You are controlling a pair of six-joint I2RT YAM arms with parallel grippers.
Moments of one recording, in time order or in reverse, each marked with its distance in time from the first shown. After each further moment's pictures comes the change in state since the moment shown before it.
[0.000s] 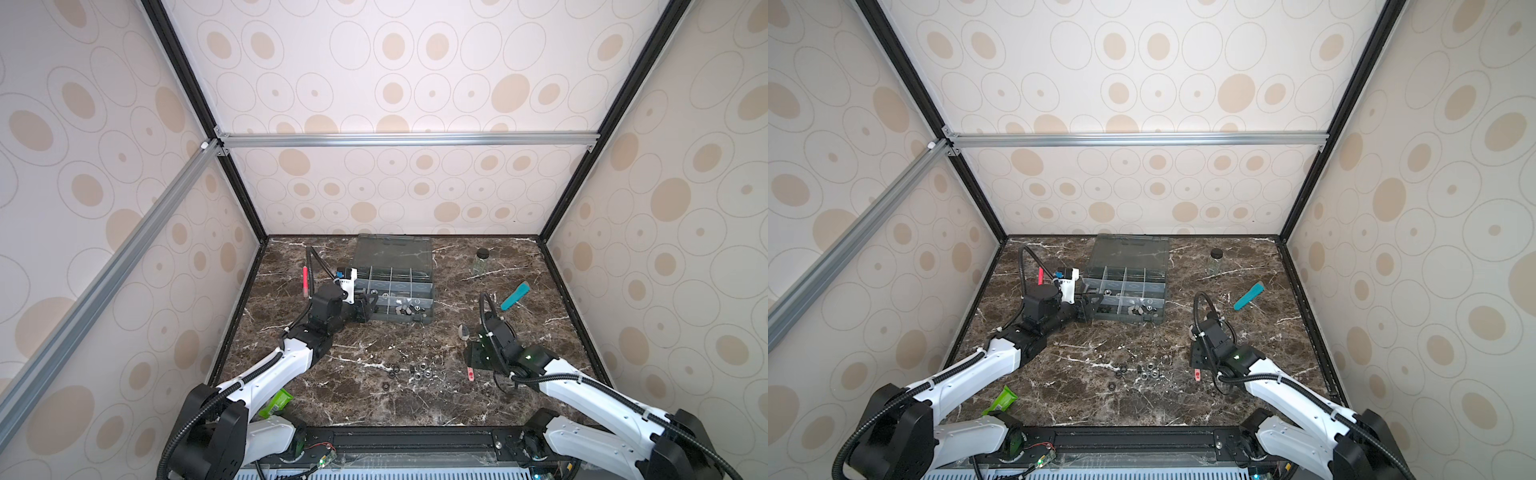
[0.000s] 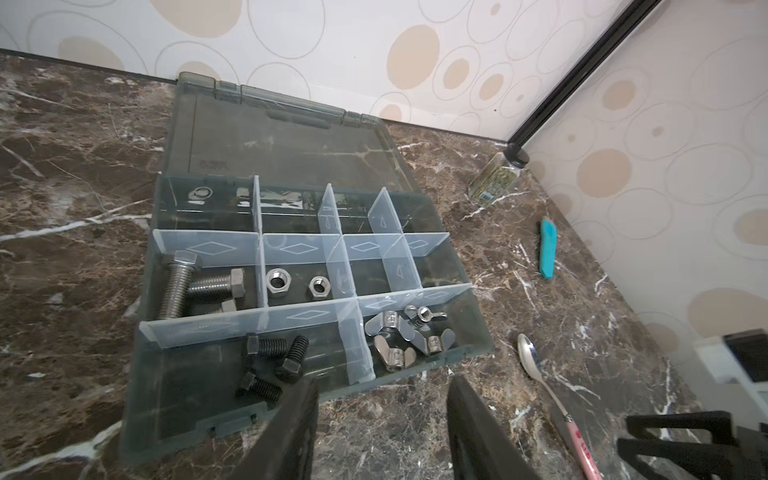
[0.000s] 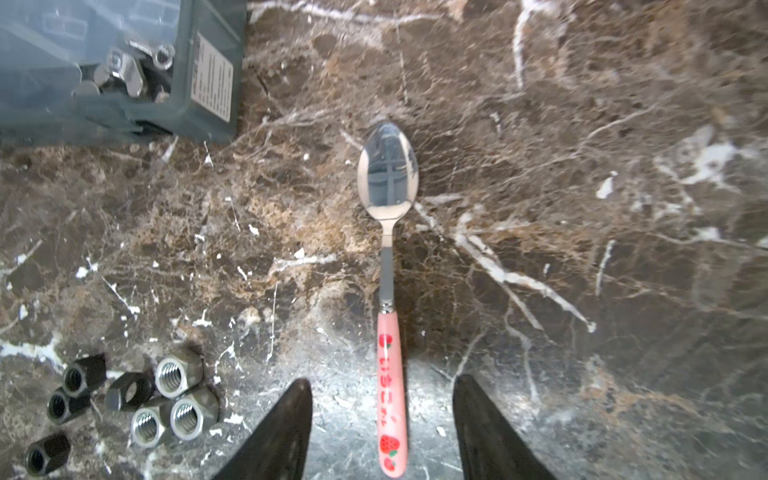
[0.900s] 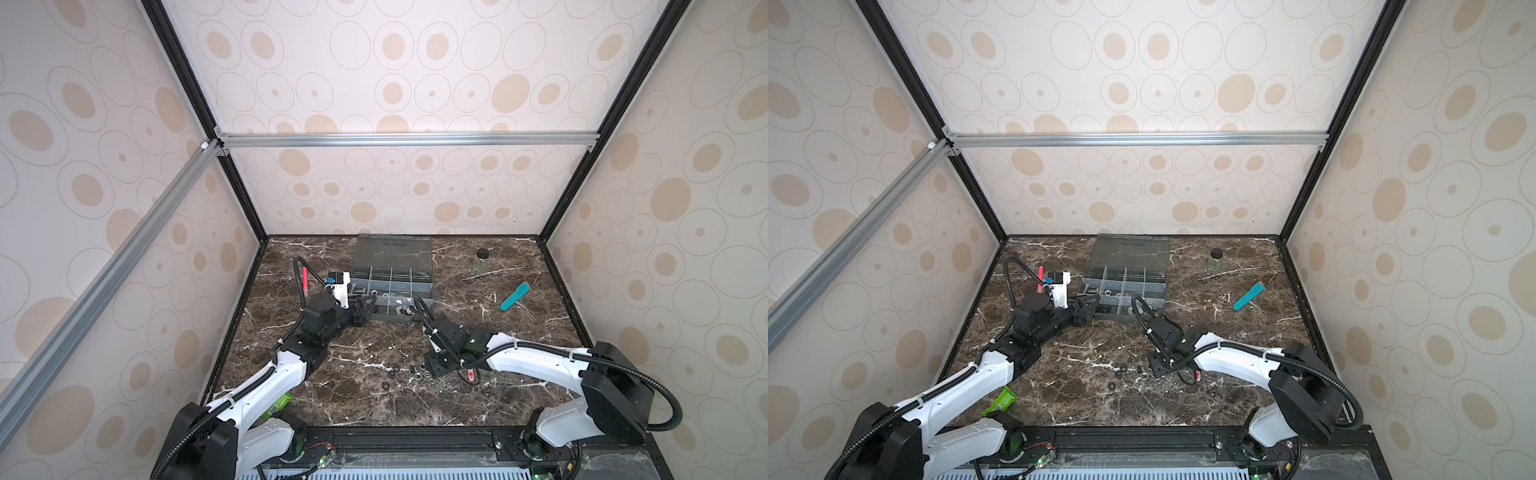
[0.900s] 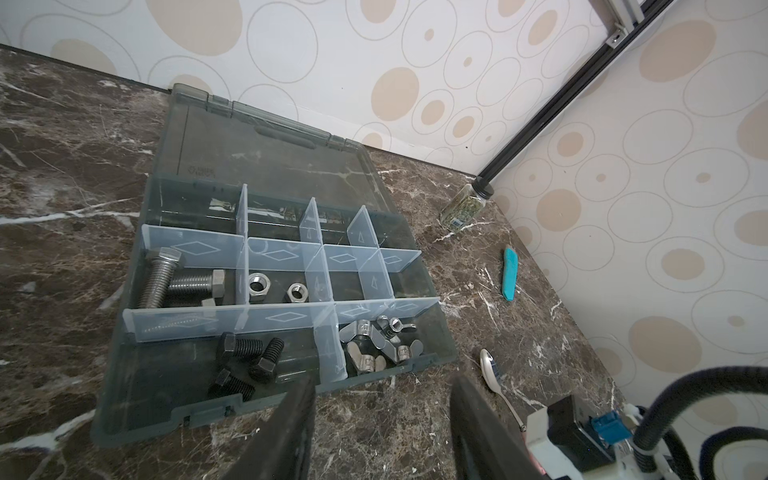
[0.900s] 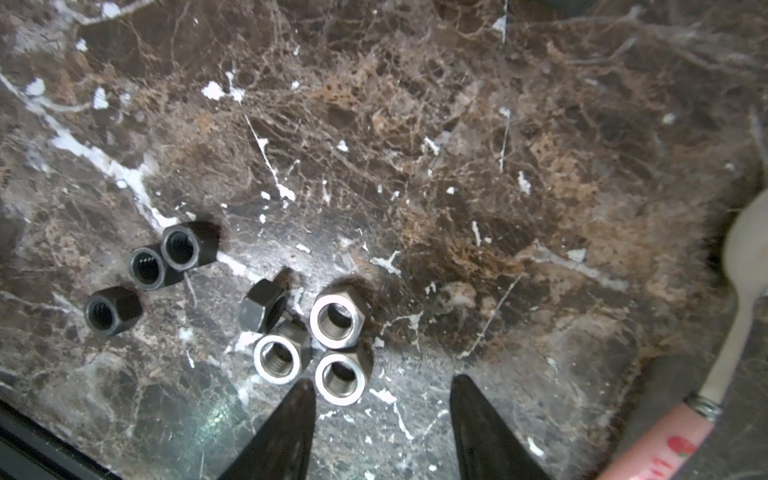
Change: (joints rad) left arm 0.000 -0.093 -0.078 0.079 0.006 -0.089; right arm 0.273 0.428 0.270 -0.011 -0.112 -0.171
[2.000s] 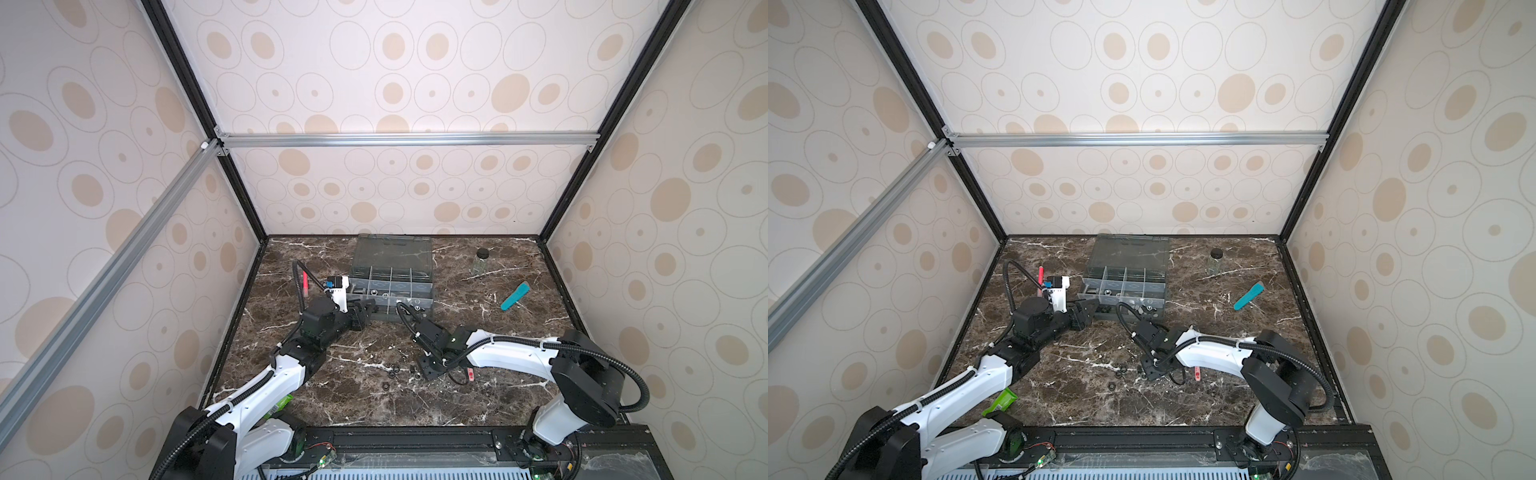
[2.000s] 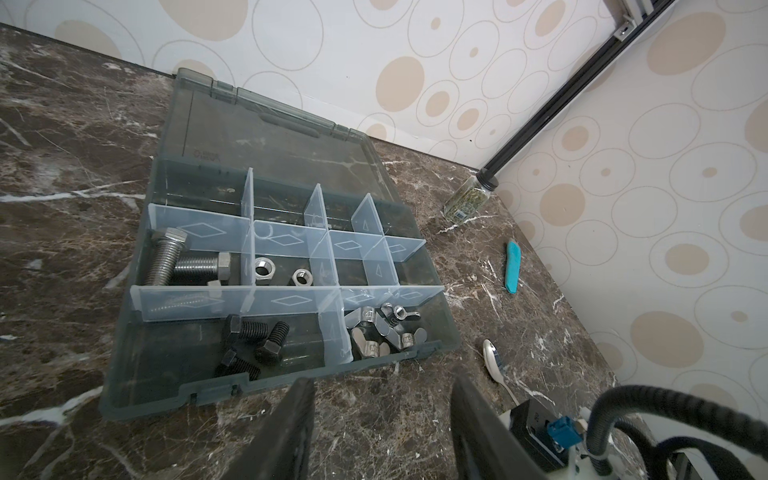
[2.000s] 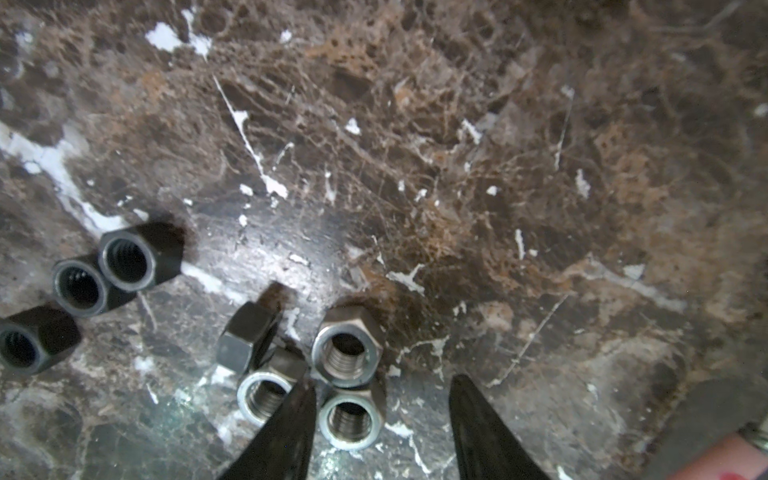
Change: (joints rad) left arm 0.000 -0.021 -0.037 0.000 0.000 -0.007; right arm 0.054 0.143 0.084 -0.048 0.045 0.021
